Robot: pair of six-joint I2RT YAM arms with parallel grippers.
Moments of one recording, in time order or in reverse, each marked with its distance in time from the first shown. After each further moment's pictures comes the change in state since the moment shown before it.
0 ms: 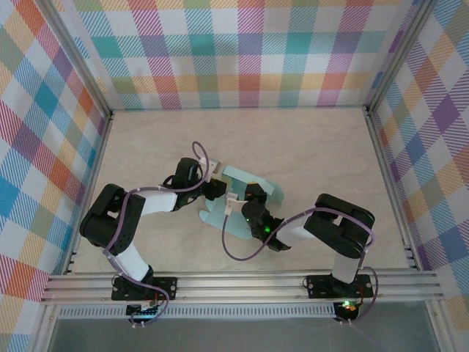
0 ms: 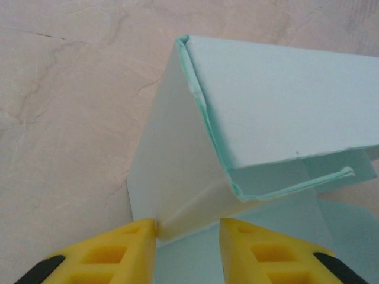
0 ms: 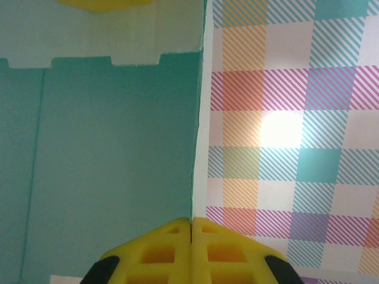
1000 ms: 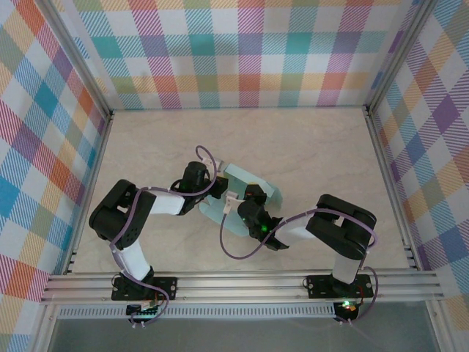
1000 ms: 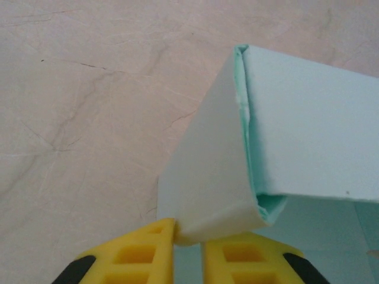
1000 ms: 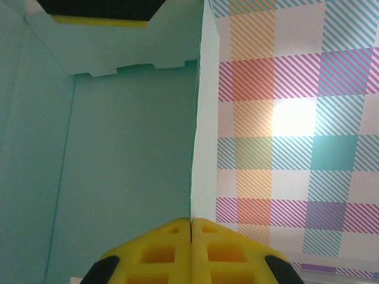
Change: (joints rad) left arm -0.068 0.077 -0.017 0.192 -0.214 -0.096; right arm 0.014 -0.018 0.035 -0.130 0.031 0.125
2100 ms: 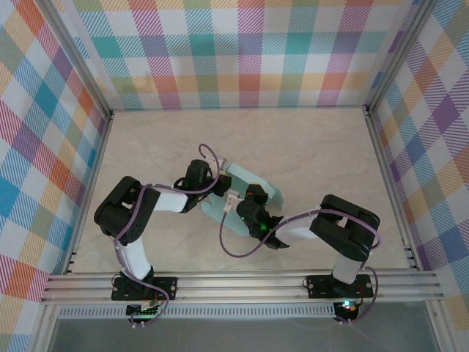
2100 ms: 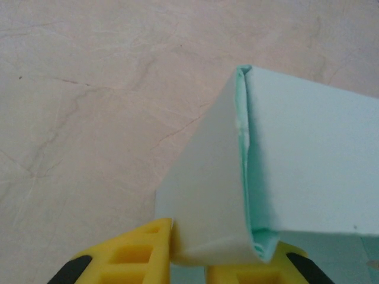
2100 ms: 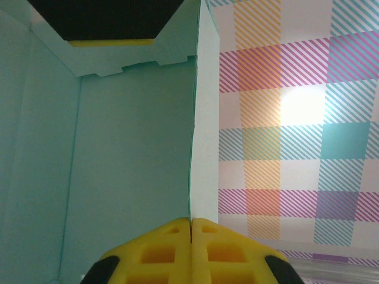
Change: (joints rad) left arm -0.006 0.055 0.053 0.022 0.028 -0.001; right arm 0.000 -0.028 0.014 -0.096 0.014 0.084
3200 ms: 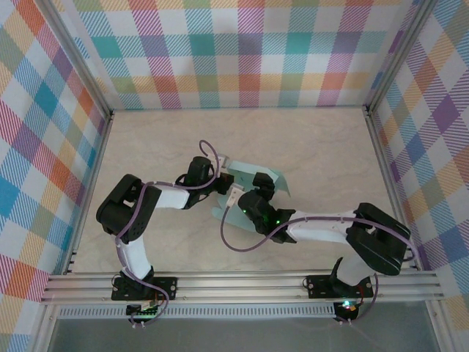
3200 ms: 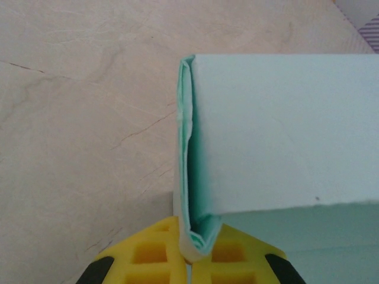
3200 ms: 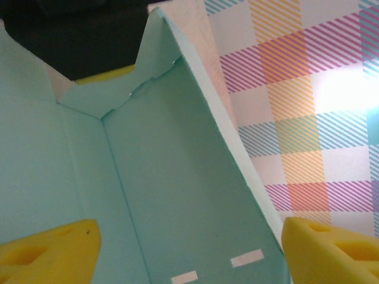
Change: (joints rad) left arm 0.016 0.016 0.045 -0.047 0.110 -0.113; right arm -0.009 -0.251 0.099 -0.506 -0.134 0.329
